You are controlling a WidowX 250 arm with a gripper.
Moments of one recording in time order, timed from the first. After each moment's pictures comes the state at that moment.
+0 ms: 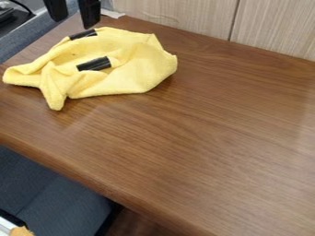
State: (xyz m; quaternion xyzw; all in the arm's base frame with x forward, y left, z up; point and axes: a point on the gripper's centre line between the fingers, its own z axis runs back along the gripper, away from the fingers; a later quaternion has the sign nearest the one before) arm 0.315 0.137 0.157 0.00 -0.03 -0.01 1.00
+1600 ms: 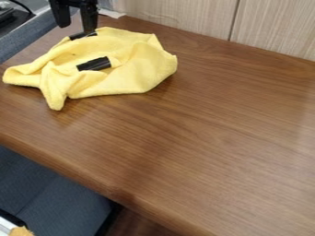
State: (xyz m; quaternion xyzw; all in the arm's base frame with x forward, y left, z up) arm 0.382 0.200 0.098 0.00 0.00 0.00 1.00
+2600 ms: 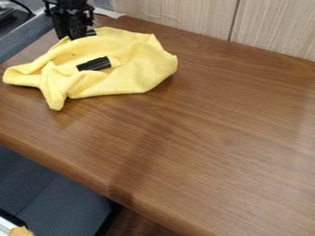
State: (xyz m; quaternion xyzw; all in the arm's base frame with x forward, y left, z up) arm 0.378 0.213 0.071 0.00 0.03 0.02 1.00
